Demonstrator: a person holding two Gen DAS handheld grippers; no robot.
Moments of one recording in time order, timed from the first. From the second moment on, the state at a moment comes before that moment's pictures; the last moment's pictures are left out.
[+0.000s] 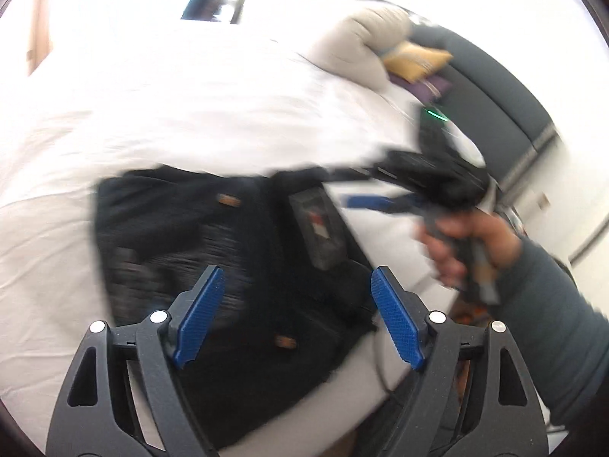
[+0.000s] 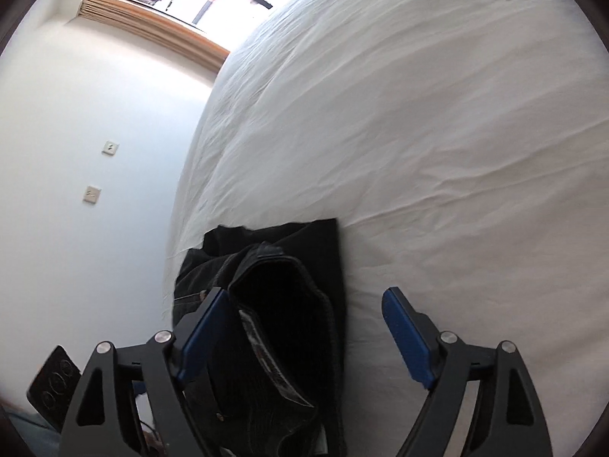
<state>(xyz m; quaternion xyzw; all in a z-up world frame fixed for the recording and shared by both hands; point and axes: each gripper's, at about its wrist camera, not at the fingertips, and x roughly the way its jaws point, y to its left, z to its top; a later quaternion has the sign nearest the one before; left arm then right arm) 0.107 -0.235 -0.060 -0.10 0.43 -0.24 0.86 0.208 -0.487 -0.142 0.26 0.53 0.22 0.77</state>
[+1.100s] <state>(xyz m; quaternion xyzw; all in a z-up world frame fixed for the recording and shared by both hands) 0.127 -0.137 -0.098 -0.10 0.42 -0.13 0.89 0.122 -0.493 -0.147 0.20 0.56 0.11 0.79</state>
